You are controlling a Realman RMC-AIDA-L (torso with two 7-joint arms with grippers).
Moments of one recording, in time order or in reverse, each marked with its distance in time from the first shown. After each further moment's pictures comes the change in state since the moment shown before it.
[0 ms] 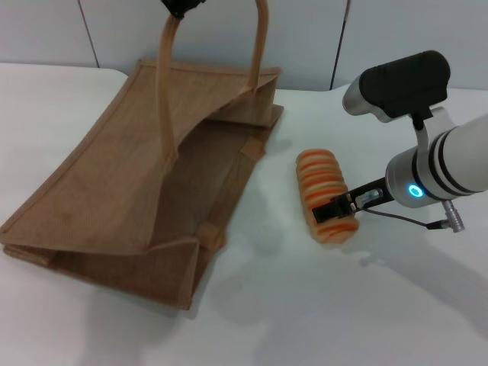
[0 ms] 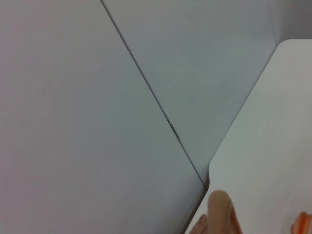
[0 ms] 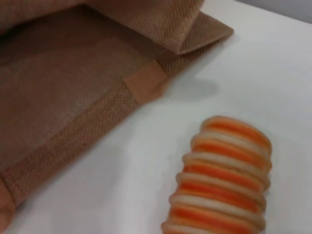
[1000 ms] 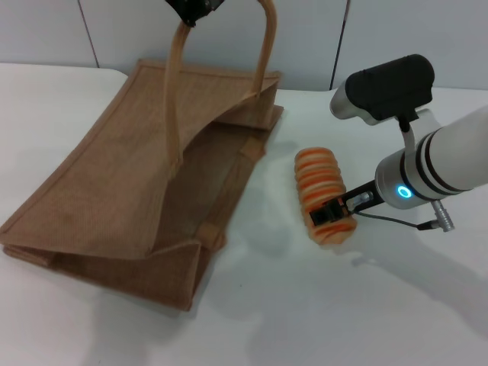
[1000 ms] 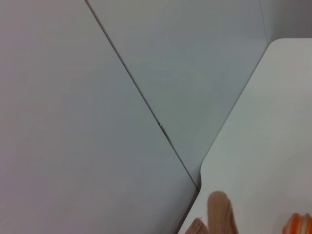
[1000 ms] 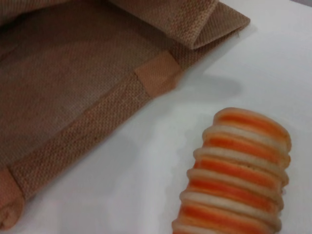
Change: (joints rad) left arm -0.003 -0.001 0.038 -0.018 0.000 0.016 -0.012; right arm 0.055 0.002 -0.023 0.076 0.049 -0.015 -0.017
